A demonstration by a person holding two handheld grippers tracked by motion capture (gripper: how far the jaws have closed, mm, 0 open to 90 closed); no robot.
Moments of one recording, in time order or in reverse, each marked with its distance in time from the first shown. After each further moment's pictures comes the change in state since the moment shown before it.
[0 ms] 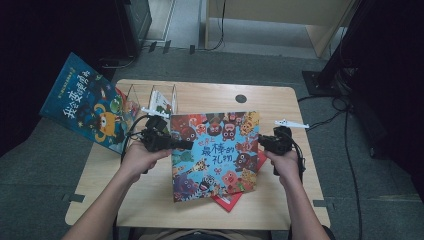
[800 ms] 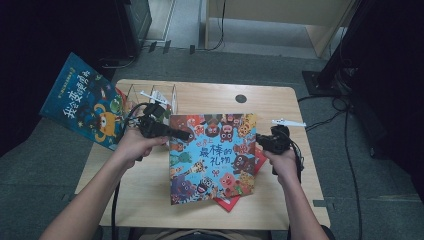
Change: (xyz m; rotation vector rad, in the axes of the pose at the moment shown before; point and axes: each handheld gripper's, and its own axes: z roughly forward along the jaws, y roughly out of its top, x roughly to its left) left arm 0.008 0.031 -0.011 0.088 -0.030 -0.064; right arm 0.007 0.005 0.004 0.033 -0.060 0.004
